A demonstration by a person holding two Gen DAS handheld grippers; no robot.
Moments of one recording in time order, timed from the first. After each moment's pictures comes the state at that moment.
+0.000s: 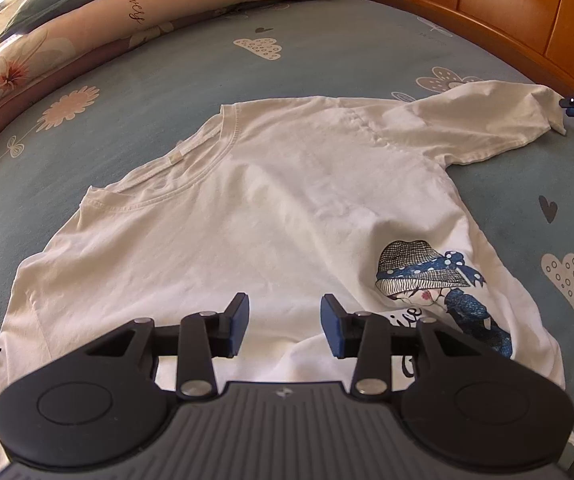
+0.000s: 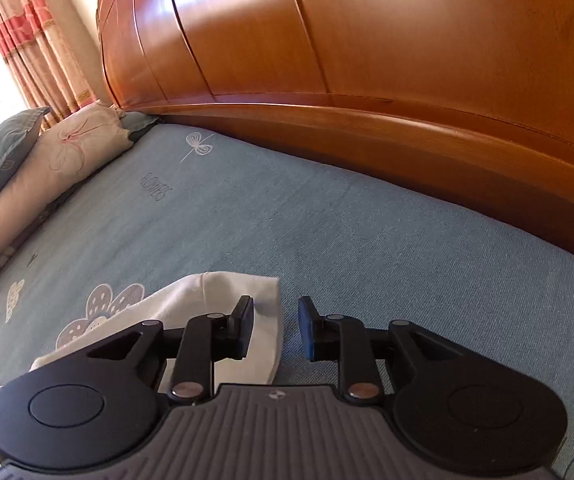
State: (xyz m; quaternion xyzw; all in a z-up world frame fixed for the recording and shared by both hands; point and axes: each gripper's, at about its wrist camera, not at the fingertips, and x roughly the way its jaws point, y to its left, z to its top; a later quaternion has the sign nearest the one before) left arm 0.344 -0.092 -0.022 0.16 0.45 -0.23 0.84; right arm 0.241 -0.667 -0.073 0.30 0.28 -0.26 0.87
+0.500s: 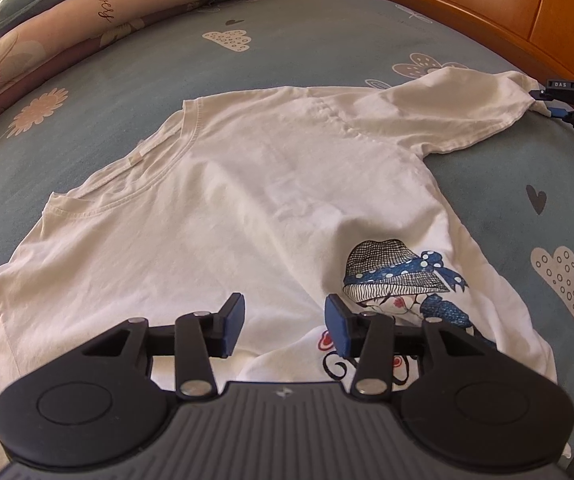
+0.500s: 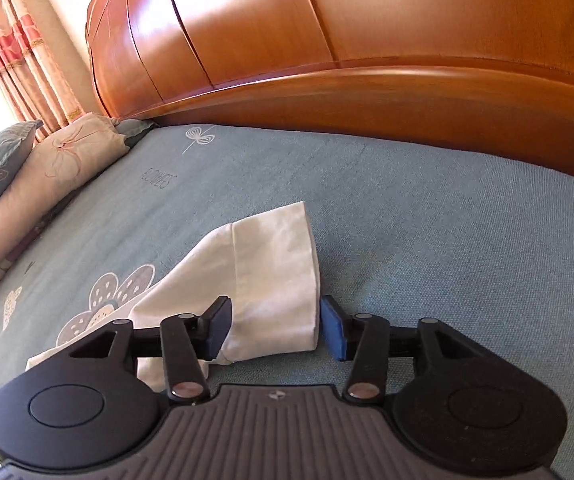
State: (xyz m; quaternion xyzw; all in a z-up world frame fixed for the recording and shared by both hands) left arm 0.345 -0.114 -0.038 0.16 0.46 -0.25 0.83; right arm 0.266 -0.619 -0.105 0.28 0.27 -0.29 0.87
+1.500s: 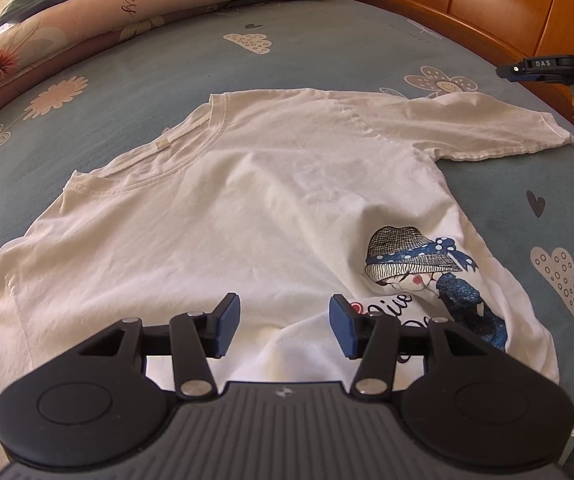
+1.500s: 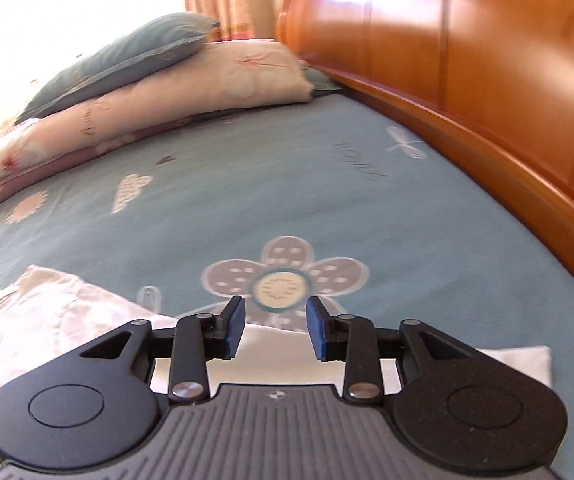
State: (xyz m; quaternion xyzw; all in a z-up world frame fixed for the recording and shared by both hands) left arm 0.337 -0.081 -0.035 0.14 0.45 -0.25 0.84; right arm 0.352 -0.511 -0.027 0.10 0.33 -0.04 0.94
